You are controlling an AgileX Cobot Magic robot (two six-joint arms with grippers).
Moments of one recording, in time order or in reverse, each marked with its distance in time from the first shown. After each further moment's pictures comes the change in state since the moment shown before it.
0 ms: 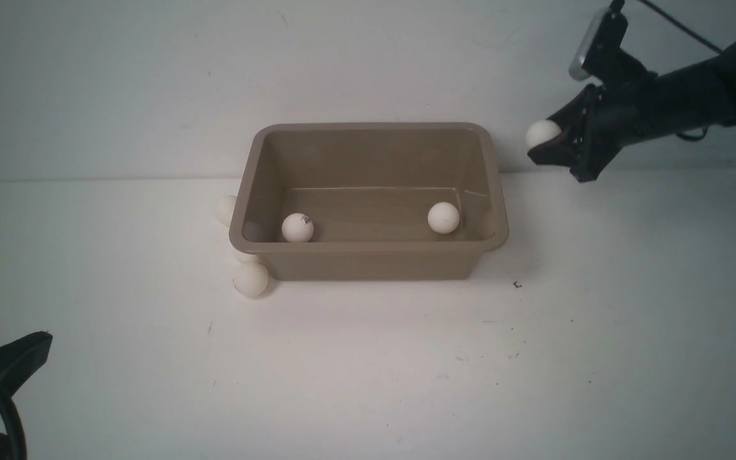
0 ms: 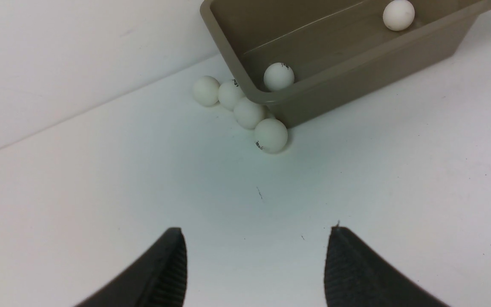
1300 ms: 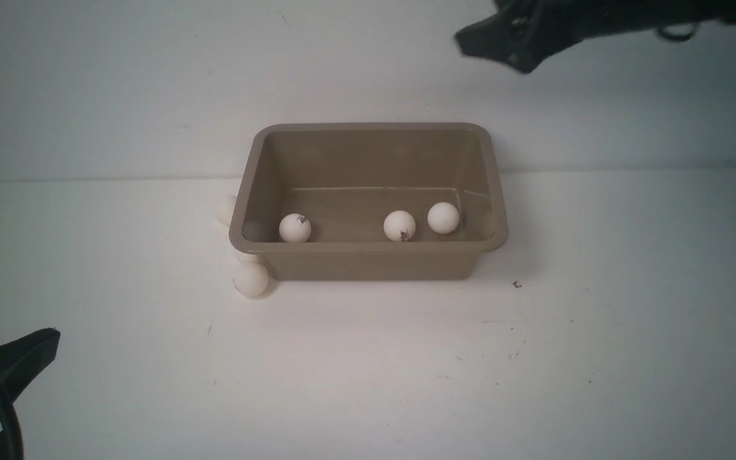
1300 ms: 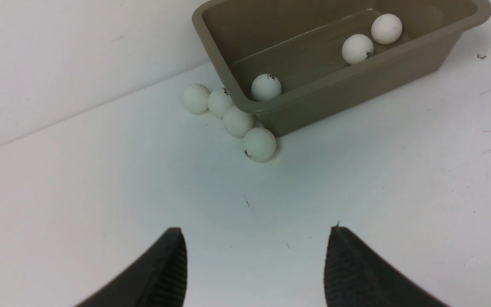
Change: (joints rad) right arm 0.141 -0.315 0.005 -0.069 -0.075 0.466; left arm 0.000 0.000 0.000 -0.040 -0.002 0.000
